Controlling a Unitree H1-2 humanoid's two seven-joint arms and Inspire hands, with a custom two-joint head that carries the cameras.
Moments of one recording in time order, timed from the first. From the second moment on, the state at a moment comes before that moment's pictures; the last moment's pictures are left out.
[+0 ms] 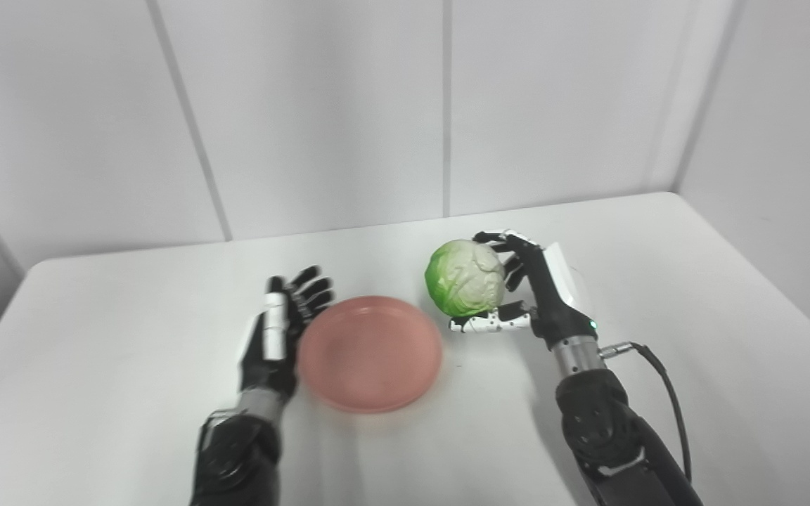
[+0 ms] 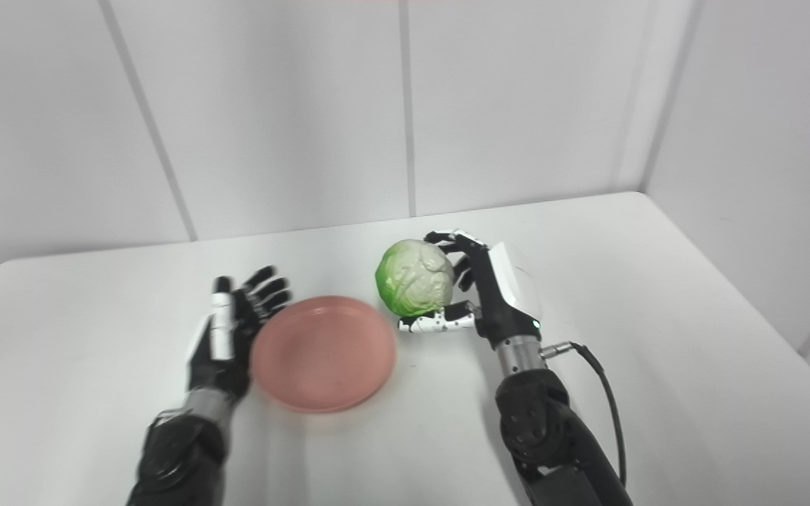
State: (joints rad) left arm -0.48 -0.06 0.04 0.57 -0.16 -0.15 -0.15; right arm -0.38 -0.16 0.16 0.11 -0.48 -0.01 -0.22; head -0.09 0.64
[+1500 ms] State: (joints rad) left arm -0.49 -0.08 0.02 0.58 -0.13 -0.15 -0.13; right arm -0.45 -0.18 0.36 0.30 -0.68 -0.19 -0.15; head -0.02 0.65
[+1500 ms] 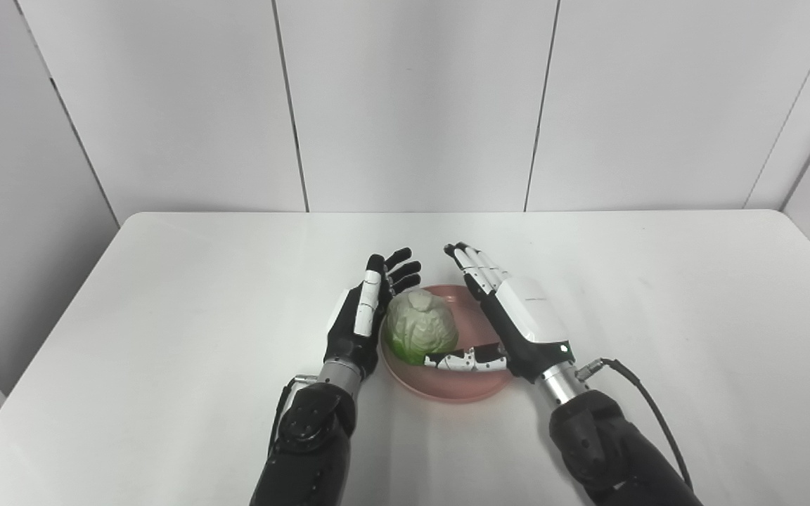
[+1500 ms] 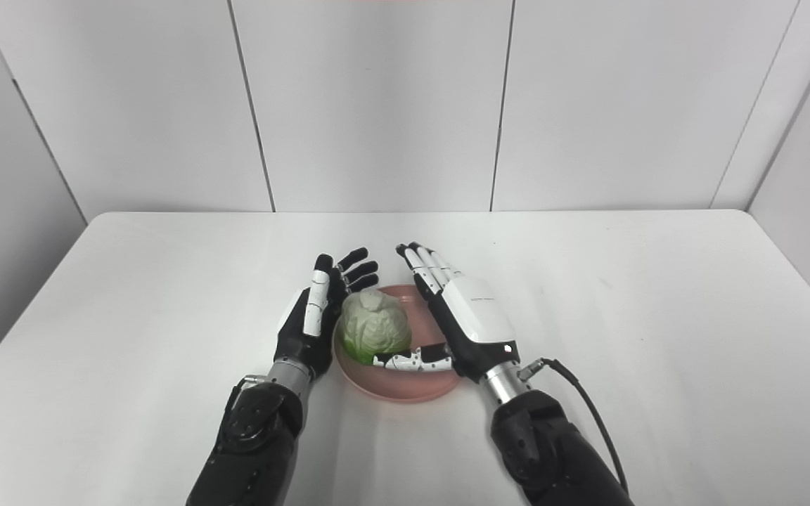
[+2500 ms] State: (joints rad) left arm -0.44 -0.08 0.03 0.51 -0.11 -0.19 -0.08; right arm -0.36 -0.02 0.05 0.26 -0.06 -0.11 -0.01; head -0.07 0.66
